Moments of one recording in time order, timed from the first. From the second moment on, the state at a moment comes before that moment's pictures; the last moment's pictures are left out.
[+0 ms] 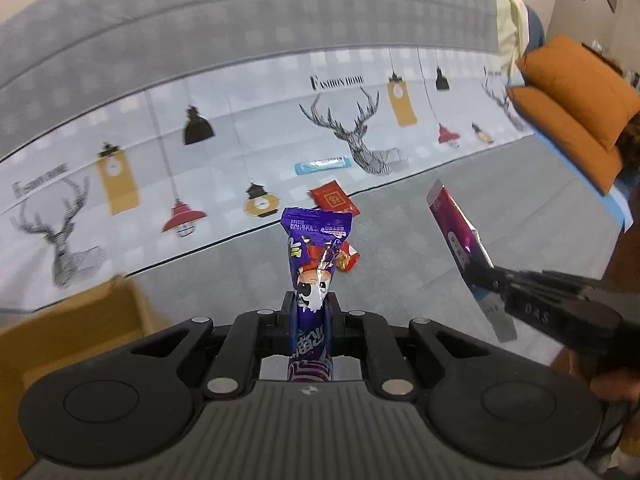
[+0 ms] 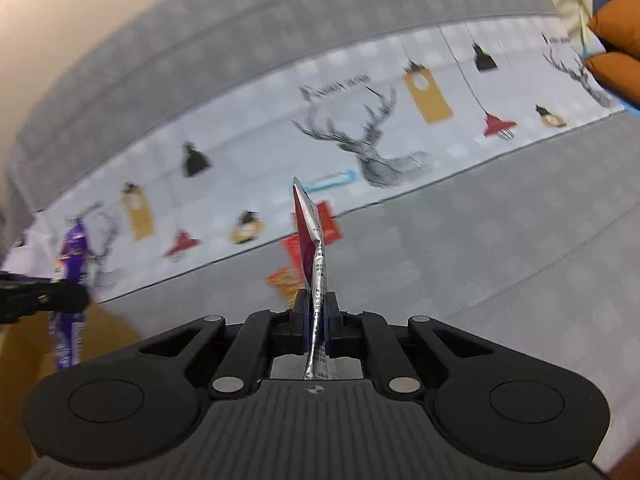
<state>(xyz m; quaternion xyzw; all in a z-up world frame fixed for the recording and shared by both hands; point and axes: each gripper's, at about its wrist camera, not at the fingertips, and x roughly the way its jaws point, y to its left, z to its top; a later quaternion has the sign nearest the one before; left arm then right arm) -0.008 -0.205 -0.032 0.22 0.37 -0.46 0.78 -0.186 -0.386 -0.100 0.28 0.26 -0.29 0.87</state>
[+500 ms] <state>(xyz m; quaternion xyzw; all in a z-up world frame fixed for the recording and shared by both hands) -0.066 0.007 0.014 0.19 0.38 -0.35 0.83 -0.240 -0.180 -0.005 0.28 0.23 -0.17 0.92</state>
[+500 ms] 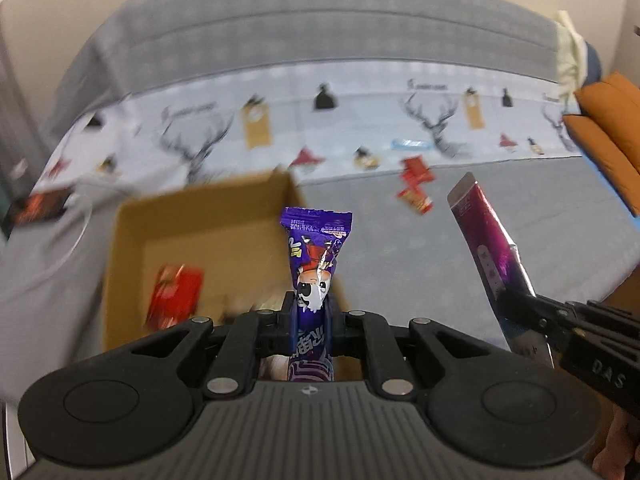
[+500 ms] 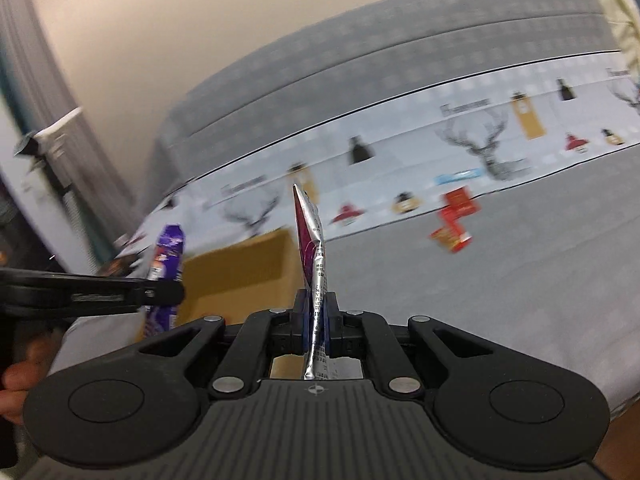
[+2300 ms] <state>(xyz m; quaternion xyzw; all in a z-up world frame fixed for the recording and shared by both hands) -0.069 0.131 -0.008 0.14 0.42 -0.28 0.85 -0.221 -0.034 0.007 0.20 0.31 -0.08 0.93</state>
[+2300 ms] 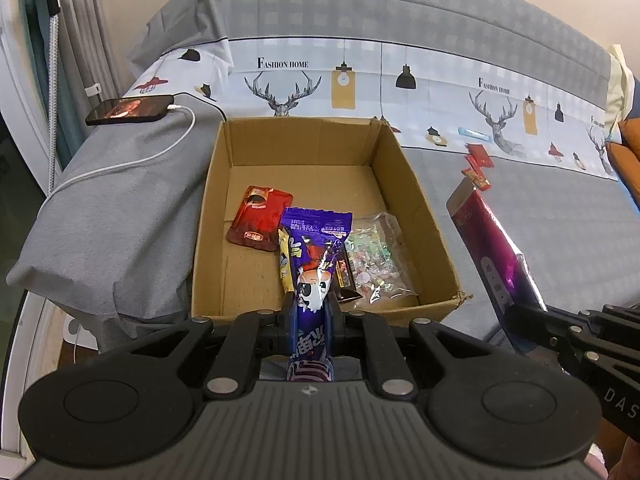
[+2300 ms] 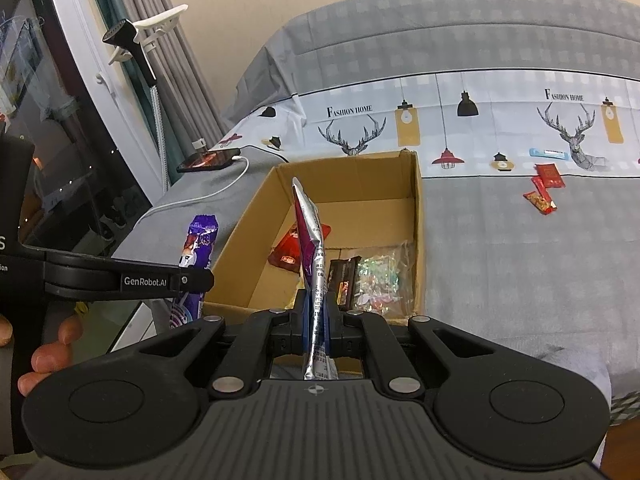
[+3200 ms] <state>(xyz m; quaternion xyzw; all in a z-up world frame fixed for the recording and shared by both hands) 0.021 0.090 -0.036 0.14 0.45 -0.25 0.85 -0.145 -0.068 -0.027 0.22 0.35 -0.08 0.91</state>
